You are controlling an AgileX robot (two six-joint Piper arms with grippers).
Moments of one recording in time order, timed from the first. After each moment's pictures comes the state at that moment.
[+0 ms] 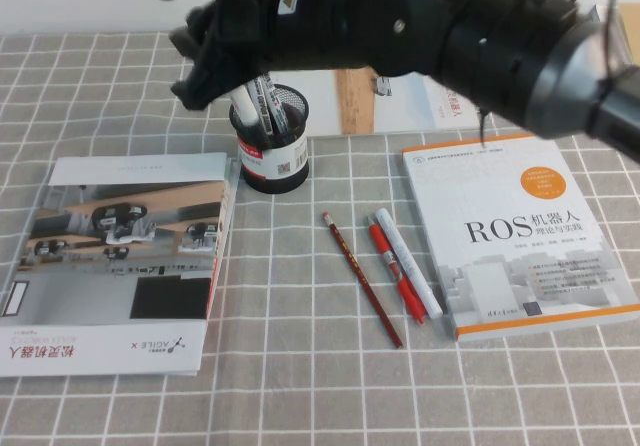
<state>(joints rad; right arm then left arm) 0.76 1.96 -1.92 0.31 0.44 -0.51 -0.05 -0.01 0.03 -0.06 0.38 0.07</state>
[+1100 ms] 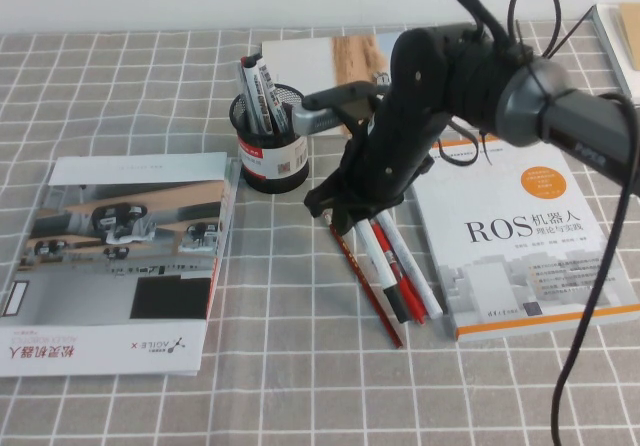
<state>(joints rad) 0.58 2.19 -1.92 0.22 1.06 -0.07 -0.05 -0.01 0.03 -0.06 0.38 0.07</state>
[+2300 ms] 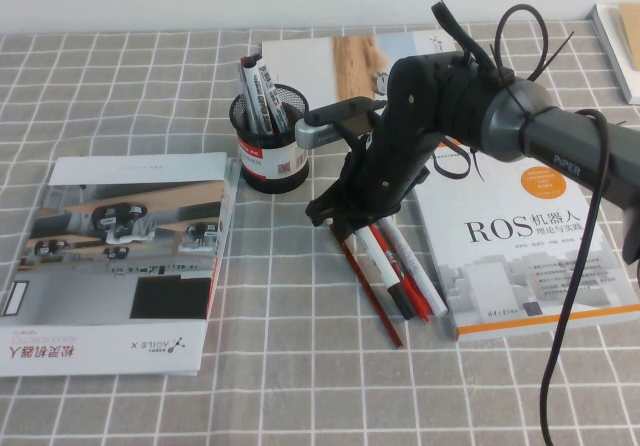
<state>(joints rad) 0.56 2.26 -1.92 0.23 0.98 -0.10 -0.05 -0.01 0.03 -0.06 0.38 0.07</state>
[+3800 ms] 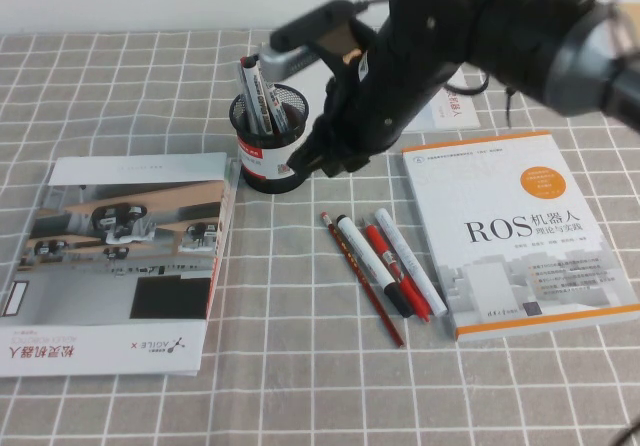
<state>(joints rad) 0.65 2.00 -1.92 0.07 1.05 -0.10 -0.05 -0.01 0.03 -0.06 0.38 0.07</state>
